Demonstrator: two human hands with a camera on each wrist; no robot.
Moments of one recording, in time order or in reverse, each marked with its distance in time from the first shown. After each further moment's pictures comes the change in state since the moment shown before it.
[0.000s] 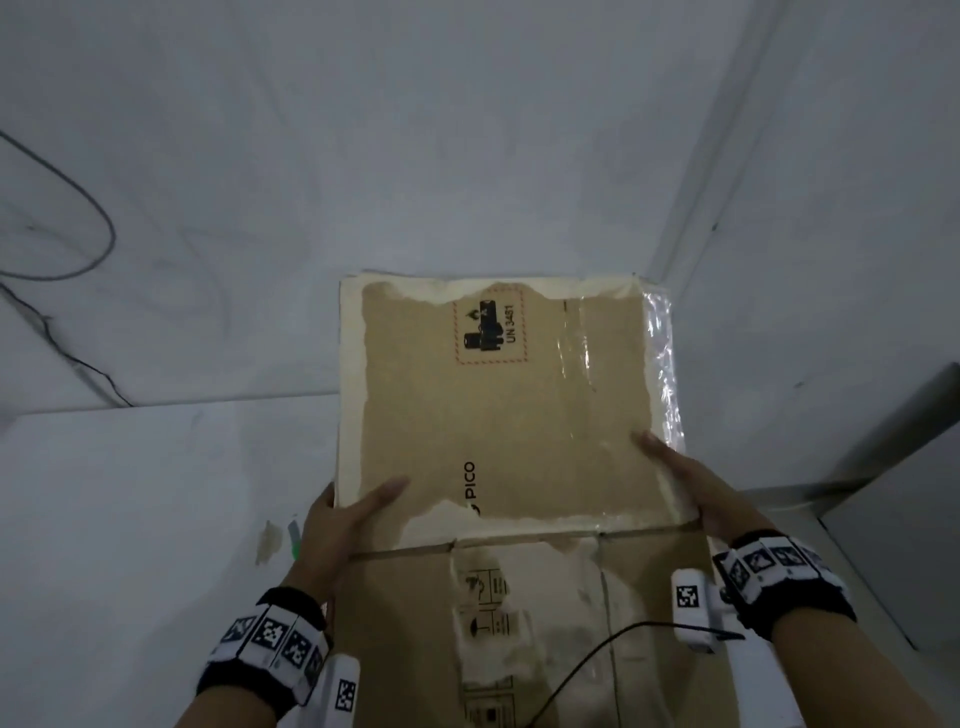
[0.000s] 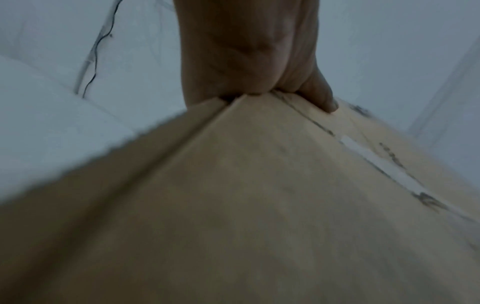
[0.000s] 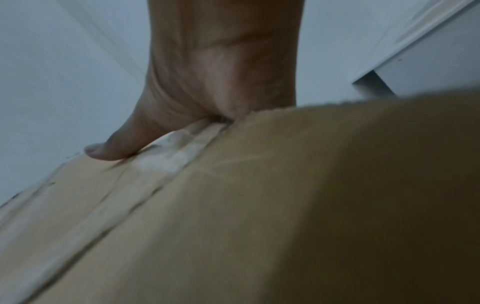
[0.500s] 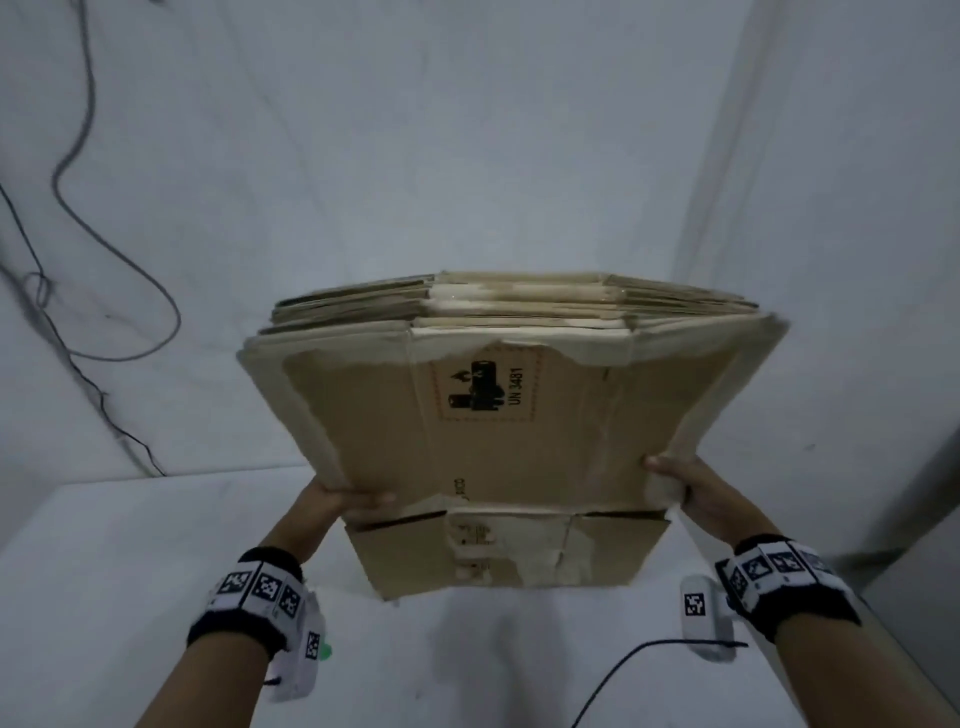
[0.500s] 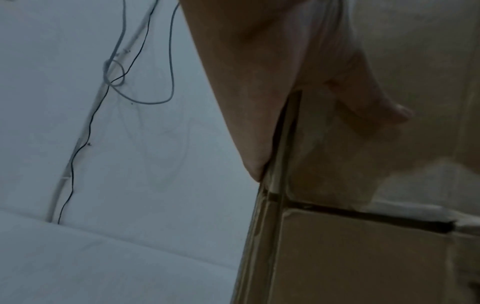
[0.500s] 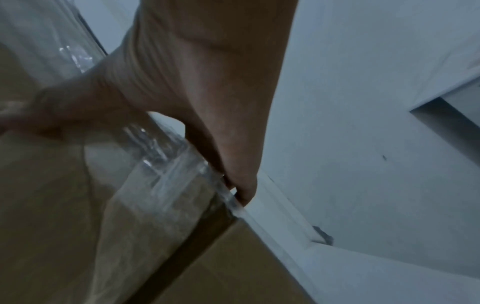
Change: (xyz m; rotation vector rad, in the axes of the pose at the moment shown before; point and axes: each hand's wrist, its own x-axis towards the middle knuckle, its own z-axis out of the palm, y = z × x) left_hand 0.042 0.096 -0.034 0.139 -0.265 0.158; right_hand 0.000 -0.069 0.015 0.223 -0.111 -0.375
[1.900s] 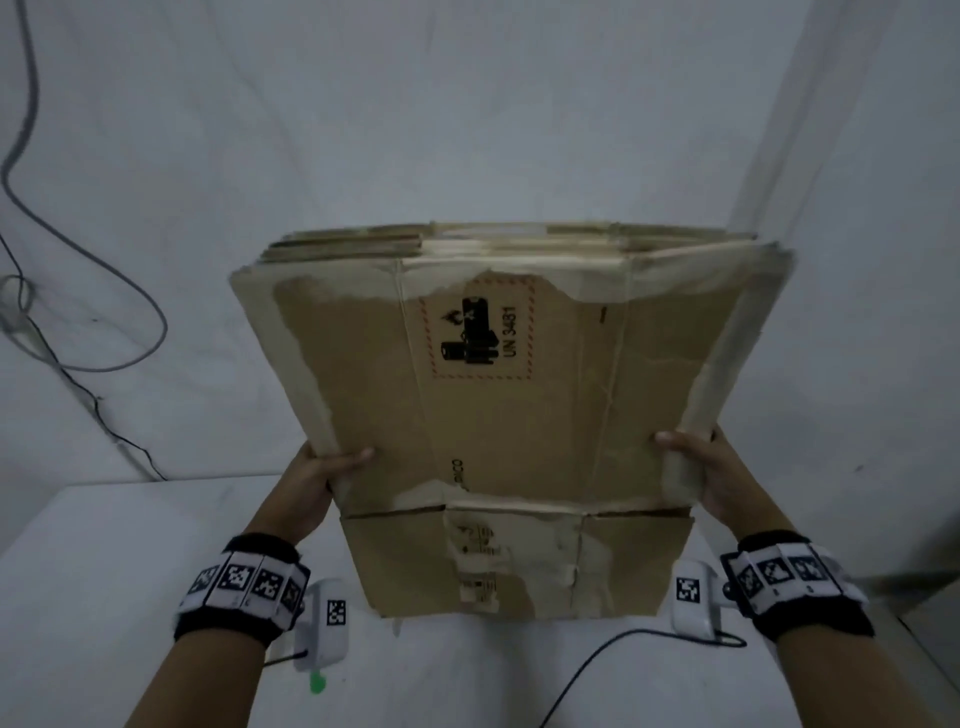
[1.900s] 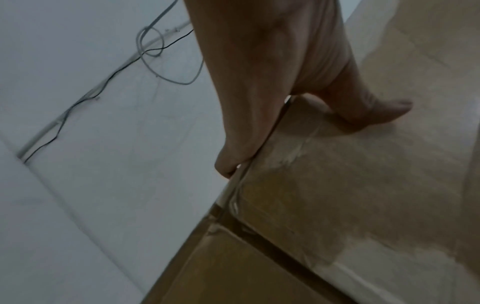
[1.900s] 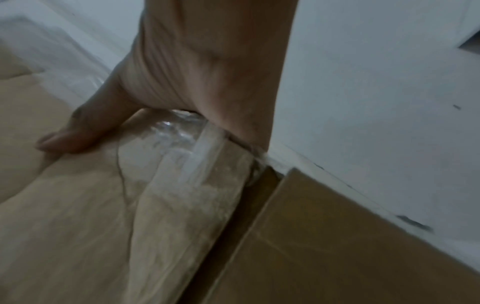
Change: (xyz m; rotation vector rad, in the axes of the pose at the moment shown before) left_hand 0.058 0.027 -0.002 -0.258 0.086 0.147; right_hand 0.068 -0.027 0.016 0.092 0.075 -0.144
